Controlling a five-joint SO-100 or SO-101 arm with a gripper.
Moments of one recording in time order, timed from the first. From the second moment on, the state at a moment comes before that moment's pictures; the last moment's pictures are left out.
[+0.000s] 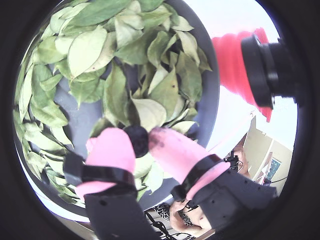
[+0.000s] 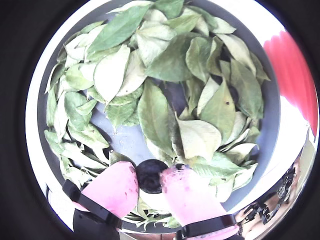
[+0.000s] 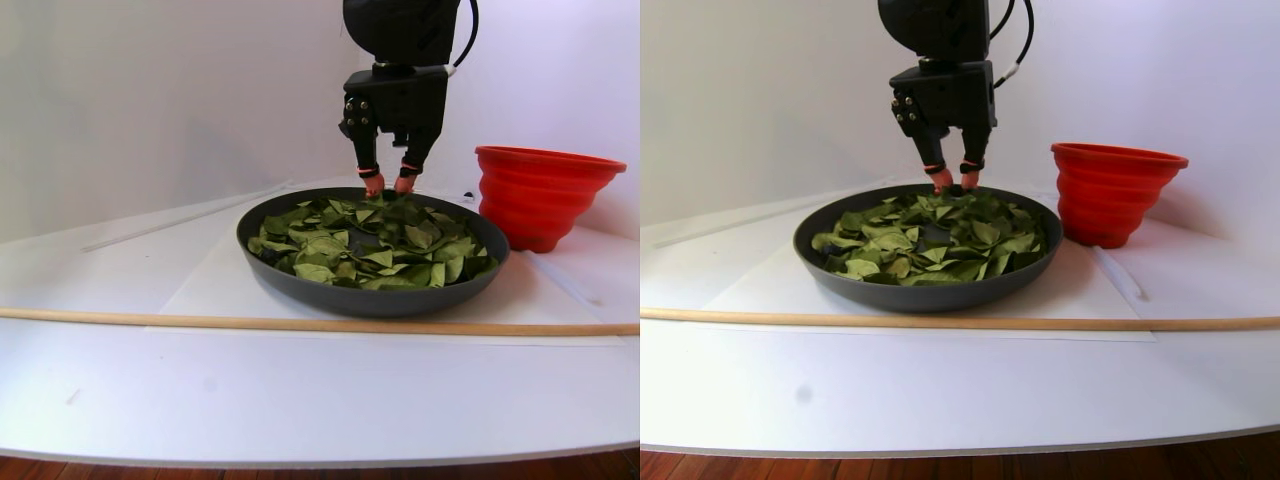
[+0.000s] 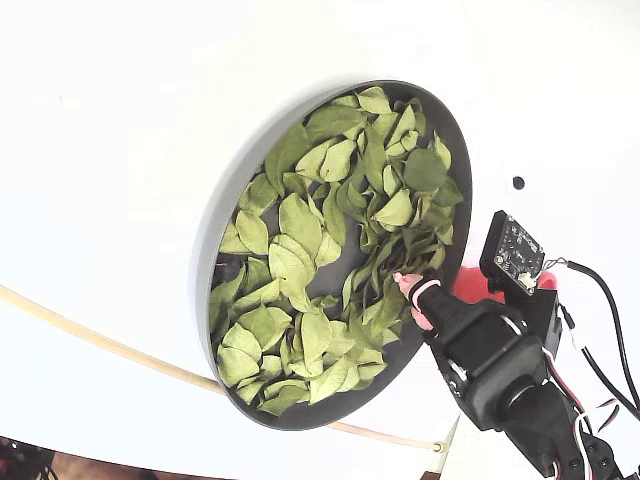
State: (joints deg) arm 17.3 94.7 119.2 6.1 -88.5
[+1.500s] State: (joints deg) arm 28.4 100.4 111.2 10.0 -94.4
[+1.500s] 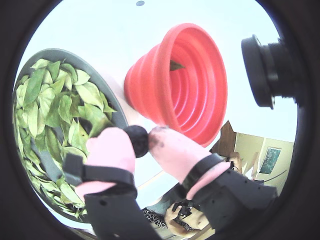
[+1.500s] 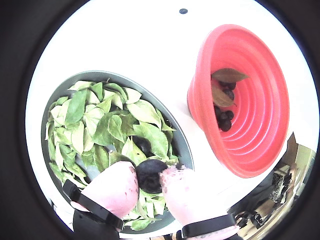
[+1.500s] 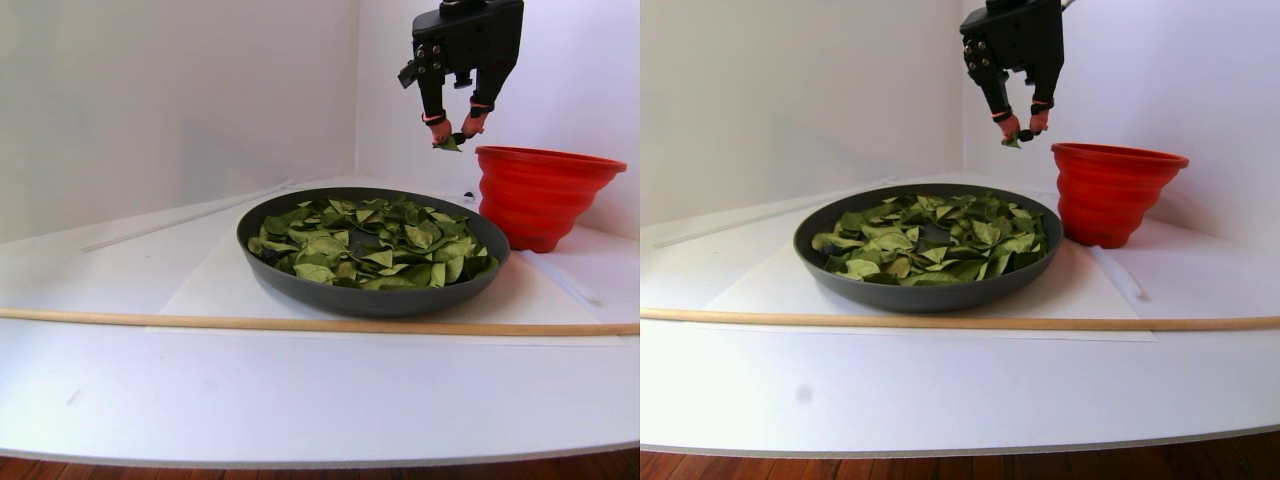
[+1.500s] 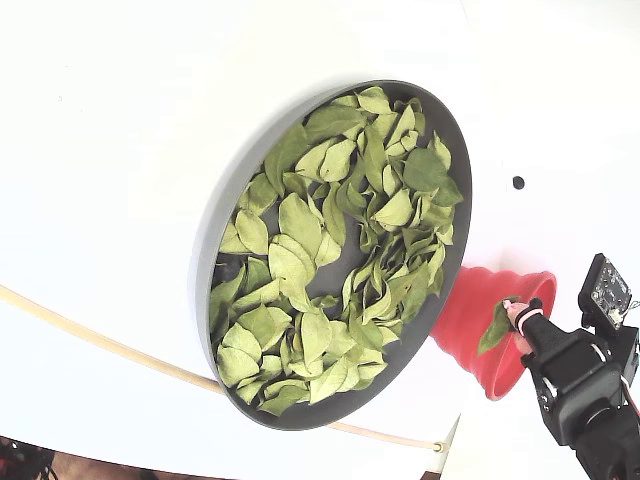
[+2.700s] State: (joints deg) arm 36.7 90.9 103.5 6.9 -98.2
